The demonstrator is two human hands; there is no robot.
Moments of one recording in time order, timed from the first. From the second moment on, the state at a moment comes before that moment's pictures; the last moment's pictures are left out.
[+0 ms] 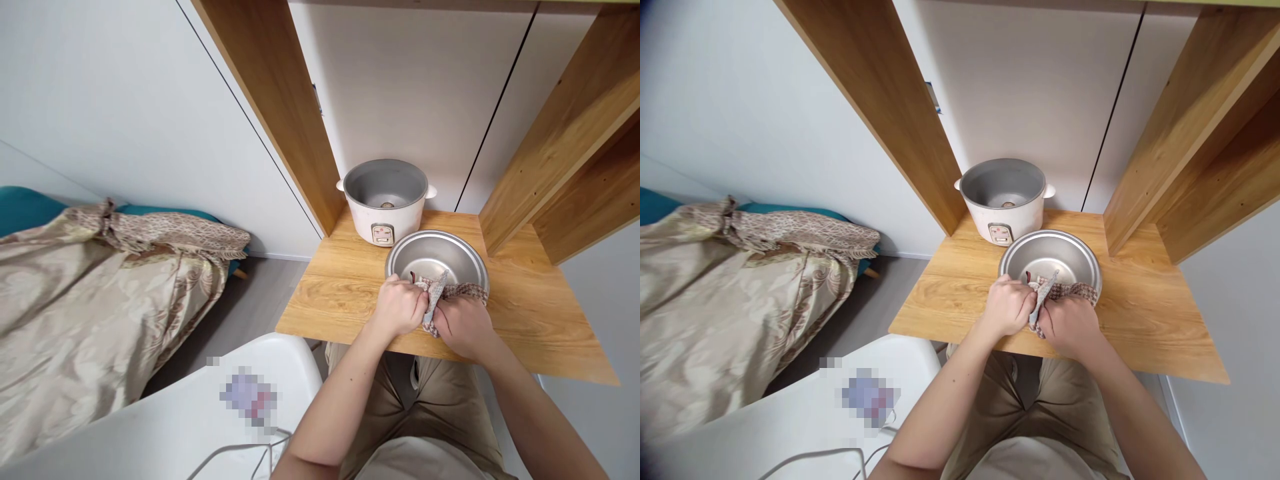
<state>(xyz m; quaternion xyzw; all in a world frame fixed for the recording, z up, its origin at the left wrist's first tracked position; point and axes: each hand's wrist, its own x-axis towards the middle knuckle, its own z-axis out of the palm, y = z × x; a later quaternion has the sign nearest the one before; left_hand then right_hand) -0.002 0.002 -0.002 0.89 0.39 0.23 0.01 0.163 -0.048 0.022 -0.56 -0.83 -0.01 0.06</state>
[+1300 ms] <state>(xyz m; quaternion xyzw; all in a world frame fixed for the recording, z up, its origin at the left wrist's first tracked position) -0.001 0.002 -0.003 0.89 0.39 0.25 0.02 0.161 -0.048 0.019 -0.56 -0.83 0.00 0.05</state>
